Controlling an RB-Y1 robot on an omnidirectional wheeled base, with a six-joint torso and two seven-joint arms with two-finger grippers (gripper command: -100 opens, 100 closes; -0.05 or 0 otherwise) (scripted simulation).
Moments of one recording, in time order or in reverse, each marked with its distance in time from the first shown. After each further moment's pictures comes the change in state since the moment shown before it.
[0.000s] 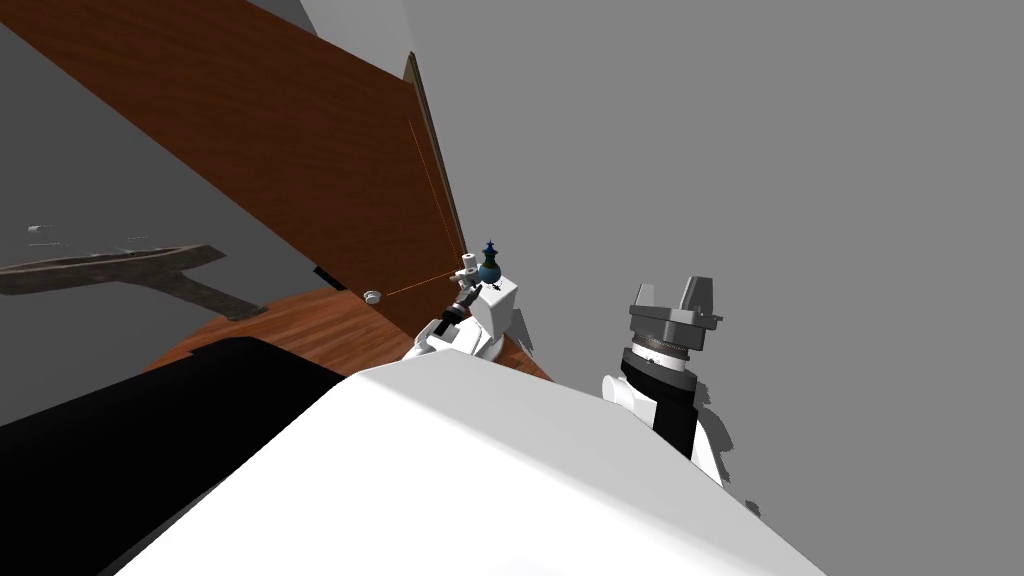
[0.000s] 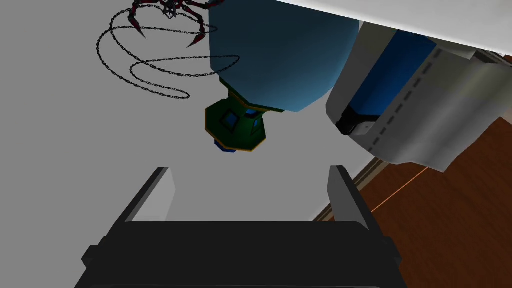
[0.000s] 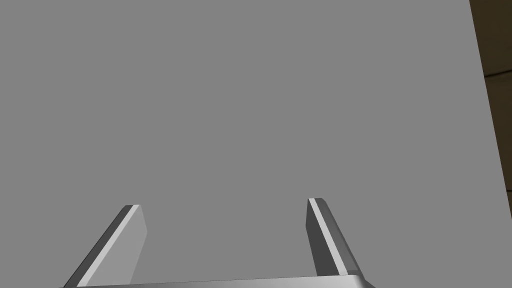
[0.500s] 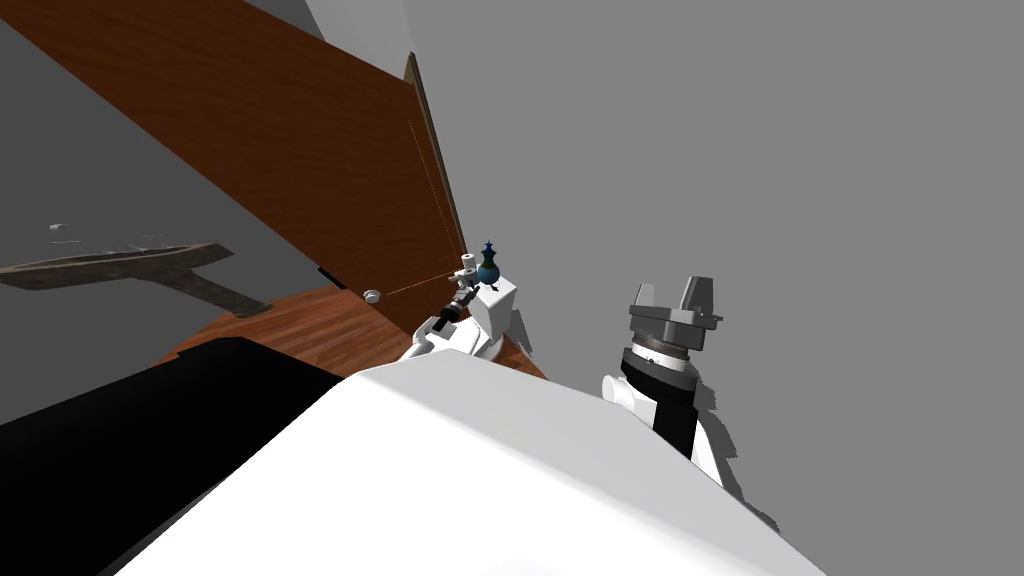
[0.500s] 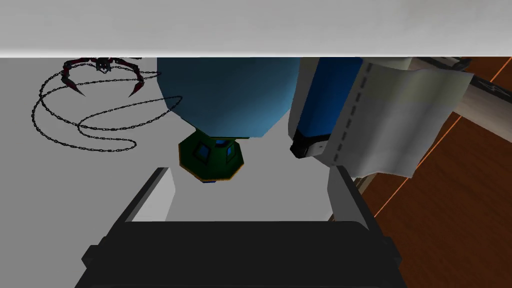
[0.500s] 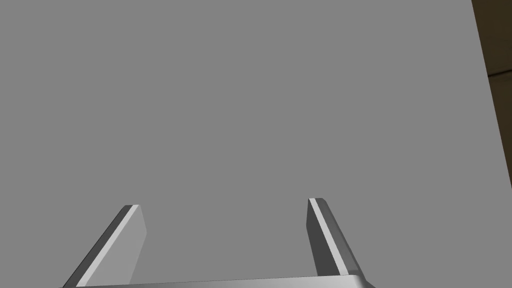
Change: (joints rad) left arm -0.052 0.058 0.008 0.103 0.030 0.040 -0.110; right arm 0.000 0.000 0.000 0.000 0.000 0.000 0.000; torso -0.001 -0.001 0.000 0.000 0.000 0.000
